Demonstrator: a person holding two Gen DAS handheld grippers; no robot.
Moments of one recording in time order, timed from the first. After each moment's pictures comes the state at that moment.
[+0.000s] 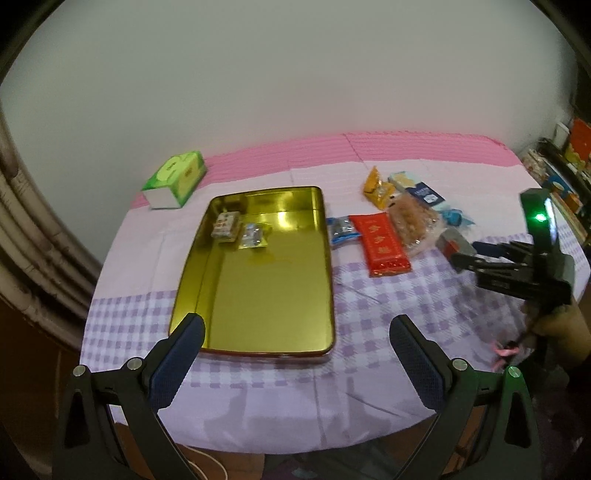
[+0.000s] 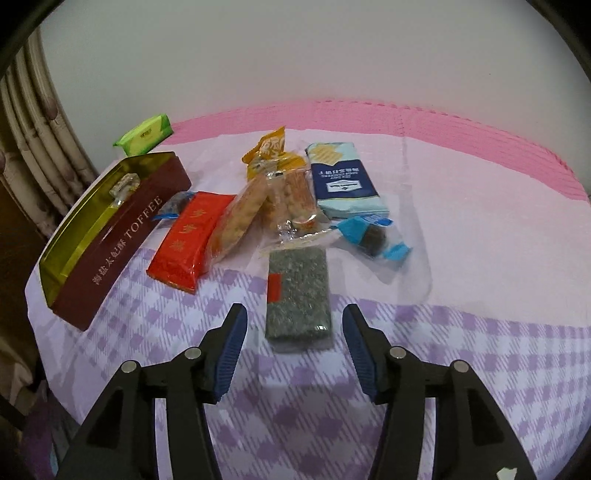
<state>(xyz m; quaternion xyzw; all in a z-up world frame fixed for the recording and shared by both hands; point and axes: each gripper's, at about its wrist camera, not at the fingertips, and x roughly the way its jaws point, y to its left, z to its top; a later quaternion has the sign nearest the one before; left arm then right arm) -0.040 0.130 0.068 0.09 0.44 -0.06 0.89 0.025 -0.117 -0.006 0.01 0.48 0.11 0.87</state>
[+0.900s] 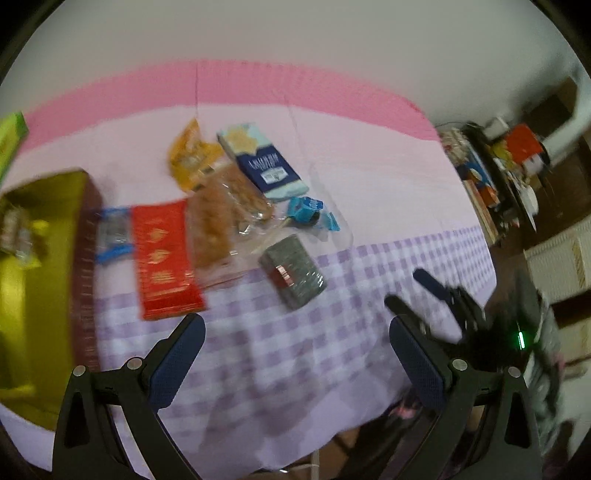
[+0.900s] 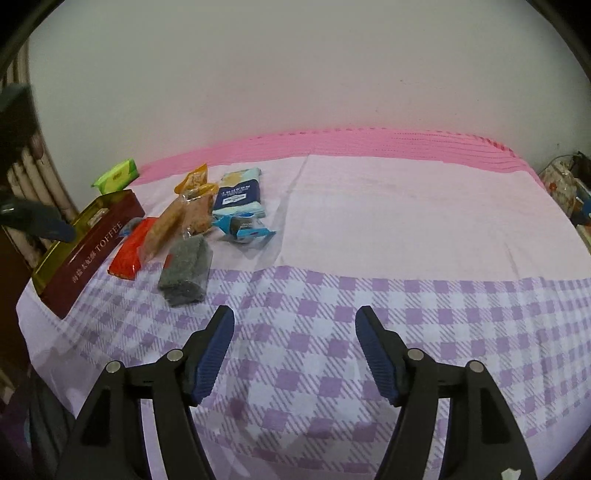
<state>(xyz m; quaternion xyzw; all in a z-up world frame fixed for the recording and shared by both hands) 0.081 -0.030 0.014 -0.05 0.60 -0.24 0.76 -0.038 -0.227 0.007 0.05 0.40 0.06 0.91</state>
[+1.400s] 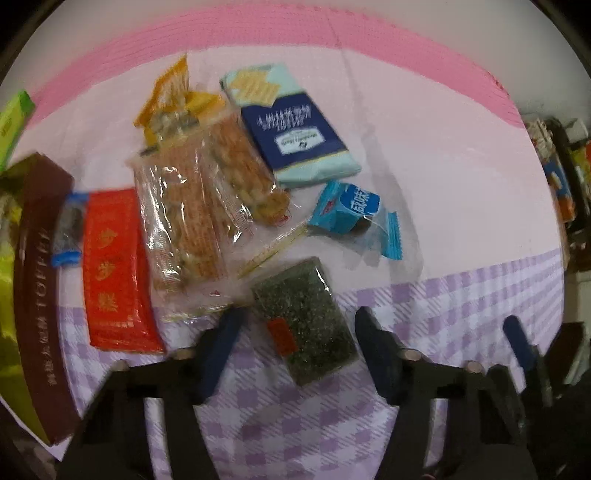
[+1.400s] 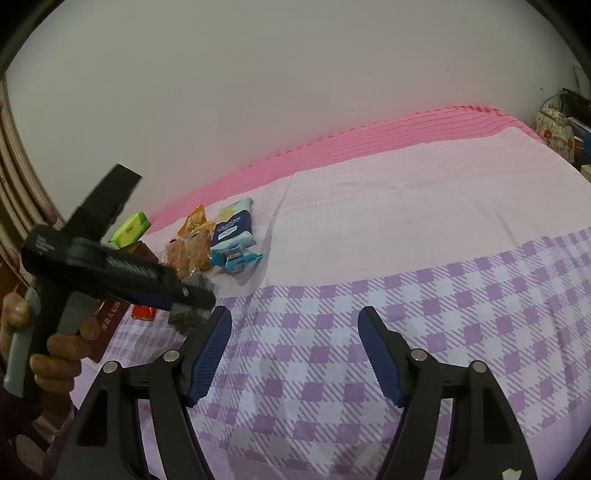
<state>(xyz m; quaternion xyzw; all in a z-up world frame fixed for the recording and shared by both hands) 0.111 -0.096 -0.050 0.01 0.65 -0.13 0.75 -0.042 -0.268 0.004 0.16 0.37 0.08 0.91</state>
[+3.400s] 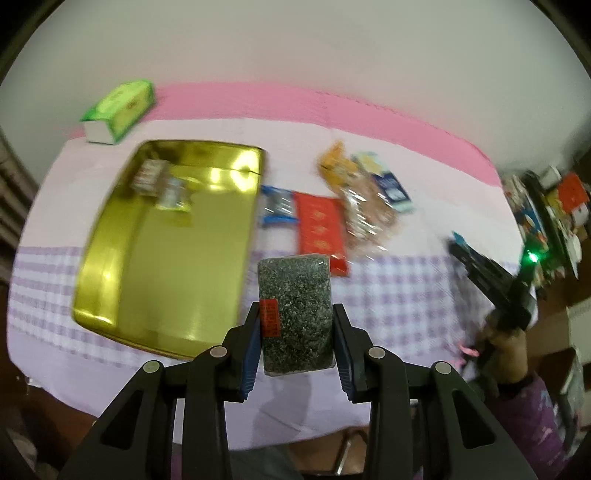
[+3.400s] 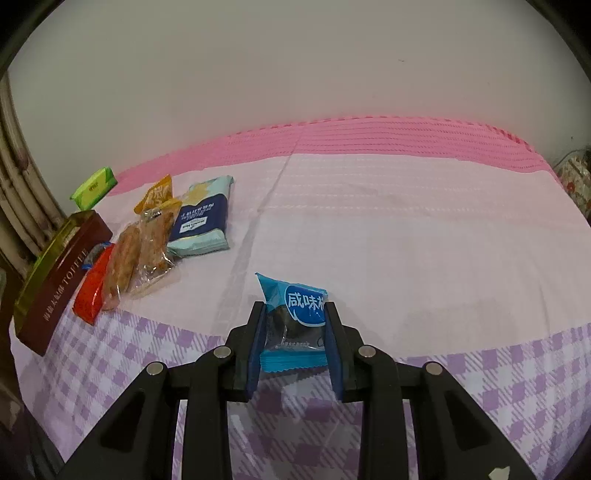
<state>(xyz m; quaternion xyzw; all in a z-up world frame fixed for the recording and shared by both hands) 0.020 0.108 0.056 -0.05 0.55 -0.11 0.83 0.036 -0.241 -0.013 0.05 0.43 0.06 0.90</state>
